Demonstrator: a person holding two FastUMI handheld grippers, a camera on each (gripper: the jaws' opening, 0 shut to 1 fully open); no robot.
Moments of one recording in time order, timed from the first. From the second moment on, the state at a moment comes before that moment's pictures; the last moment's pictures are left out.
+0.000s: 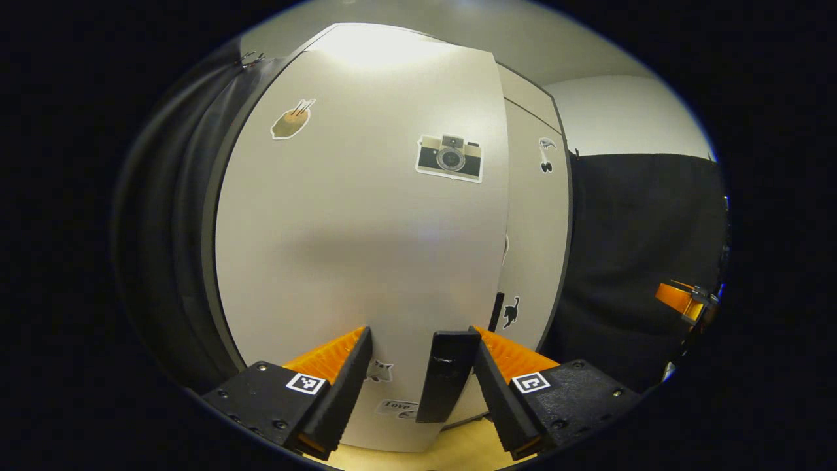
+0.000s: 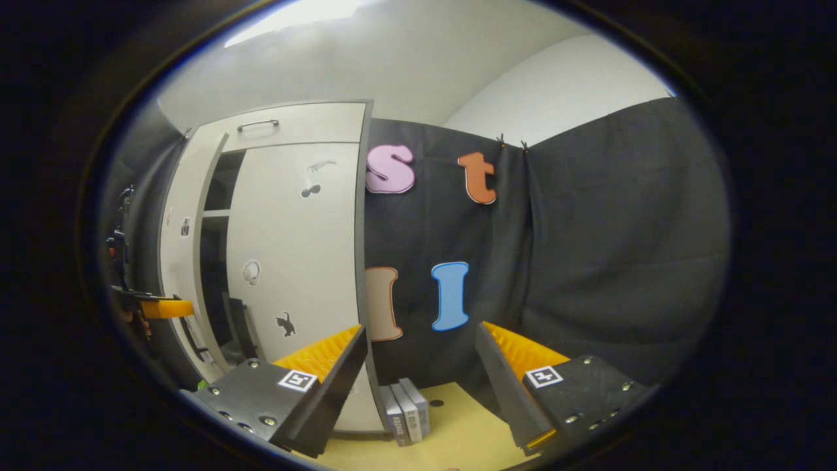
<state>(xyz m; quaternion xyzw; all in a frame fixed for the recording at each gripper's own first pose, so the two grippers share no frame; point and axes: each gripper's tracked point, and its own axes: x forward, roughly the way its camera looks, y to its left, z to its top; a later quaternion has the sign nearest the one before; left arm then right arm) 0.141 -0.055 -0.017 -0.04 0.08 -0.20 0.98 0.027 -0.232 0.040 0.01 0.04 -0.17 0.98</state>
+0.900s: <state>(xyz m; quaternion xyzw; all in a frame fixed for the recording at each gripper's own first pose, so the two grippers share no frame) 0.153 -0.060 -0.023 -0.06 0.08 -0.20 0.97 0.048 -0.242 0.028 0.01 0.05 -0.17 0.98</state>
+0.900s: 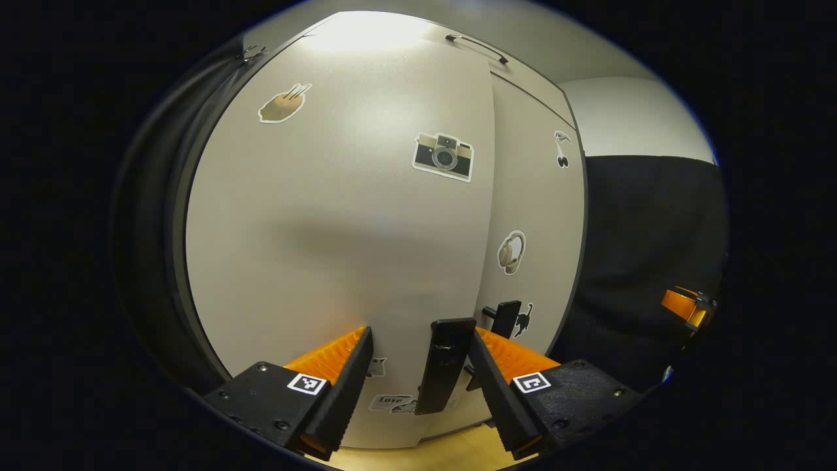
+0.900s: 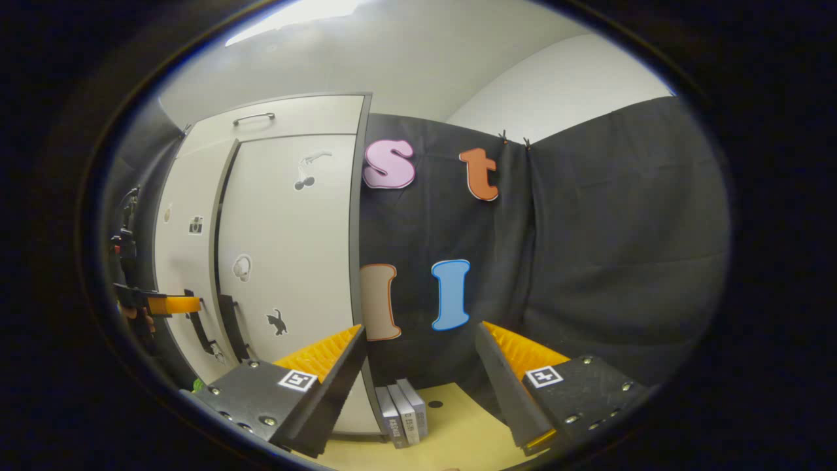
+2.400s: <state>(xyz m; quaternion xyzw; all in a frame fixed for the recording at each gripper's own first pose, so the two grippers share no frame) 0.142 -0.054 -0.014 -0.03 0.09 -0.19 0.98 0.078 -0.185 0.010 0.03 0.06 -0.10 0.99</state>
